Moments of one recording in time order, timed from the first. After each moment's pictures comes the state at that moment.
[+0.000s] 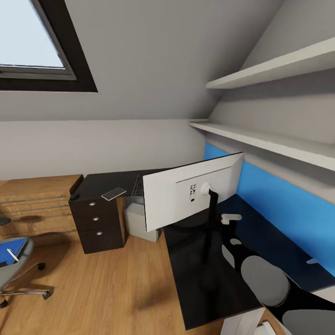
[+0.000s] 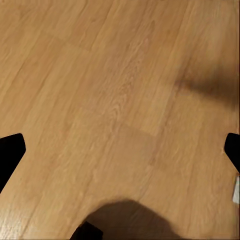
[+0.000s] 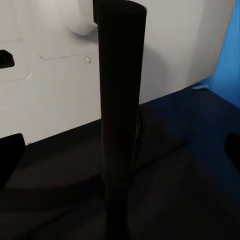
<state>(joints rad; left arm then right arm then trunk) -0.05 0.17 -0.02 -0.50 0.66 -0.14 0.01 -0.95 0.04 -0.76 -0.13 0.75 -0.42 -0.04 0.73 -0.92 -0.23</state>
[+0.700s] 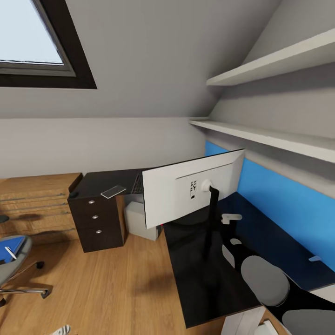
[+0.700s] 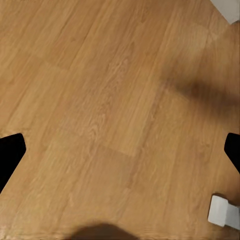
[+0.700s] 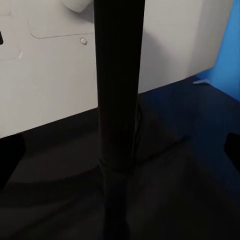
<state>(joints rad) -0.05 0.19 0.04 -0.72 0.66 0.04 0.04 -0.95 0.04 -0.76 -0.13 0.75 -0.42 -0.05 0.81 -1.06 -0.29</state>
